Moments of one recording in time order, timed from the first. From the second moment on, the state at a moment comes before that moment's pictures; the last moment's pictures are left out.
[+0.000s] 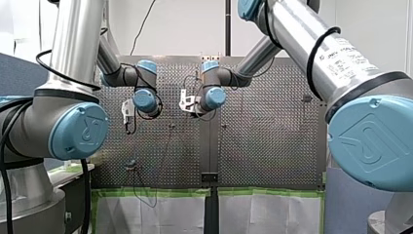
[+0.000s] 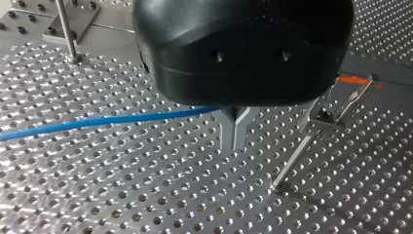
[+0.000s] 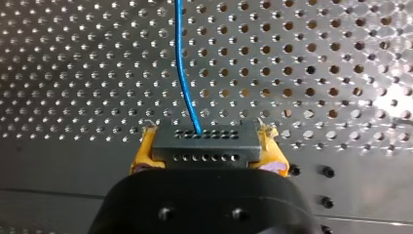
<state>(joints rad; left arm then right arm) -0.16 -1.76 -2.03 -2.61 -1.82 -1.70 2.38 -0.88 1.22 -0.16 1.59 1.67</state>
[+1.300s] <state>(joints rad) -0.14 -1.94 -2.03 -2.45 -1.78 -1.74 2.35 -0.82 1.29 -0.24 1.56 1.67</state>
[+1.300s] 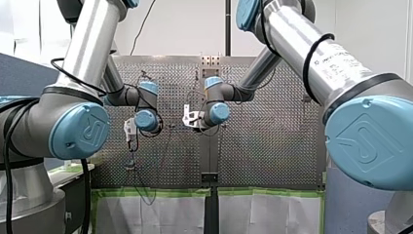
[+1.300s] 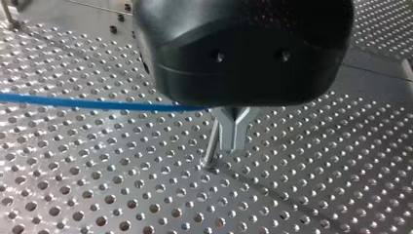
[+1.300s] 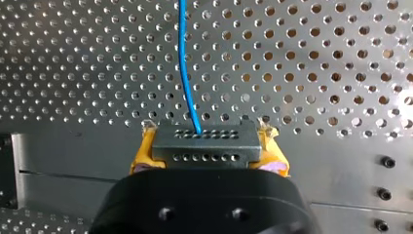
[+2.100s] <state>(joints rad) -0.08 -2.02 -1.90 -2.44 -1.72 -1.77 2.31 -0.82 1.29 -0.32 1.56 1.68</state>
